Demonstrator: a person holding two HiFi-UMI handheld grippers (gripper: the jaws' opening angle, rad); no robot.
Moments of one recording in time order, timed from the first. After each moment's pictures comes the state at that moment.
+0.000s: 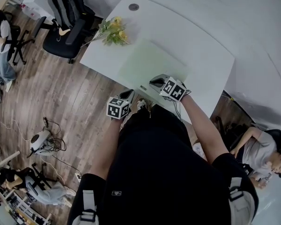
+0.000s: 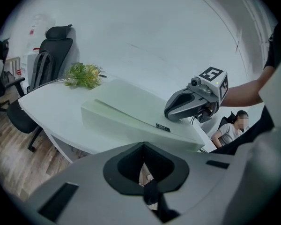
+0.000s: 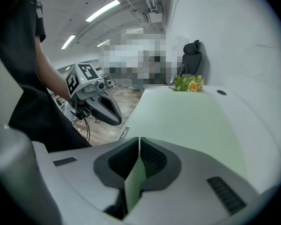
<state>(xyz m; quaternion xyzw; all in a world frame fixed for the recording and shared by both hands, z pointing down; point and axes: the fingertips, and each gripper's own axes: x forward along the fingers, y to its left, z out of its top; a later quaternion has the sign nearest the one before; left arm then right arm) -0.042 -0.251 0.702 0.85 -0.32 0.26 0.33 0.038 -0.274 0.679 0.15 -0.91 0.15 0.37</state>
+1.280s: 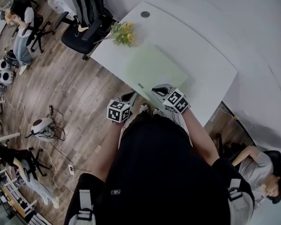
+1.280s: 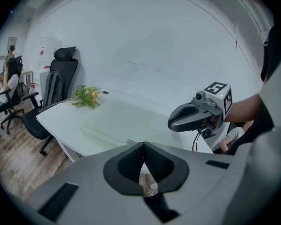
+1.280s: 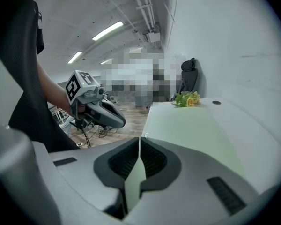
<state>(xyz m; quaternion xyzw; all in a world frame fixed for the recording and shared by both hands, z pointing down) -0.015 -0.217 0.631 0.84 -0.39 0.23 0.29 0.064 -0.227 0.623 0.16 -0.94 0.14 0.26</state>
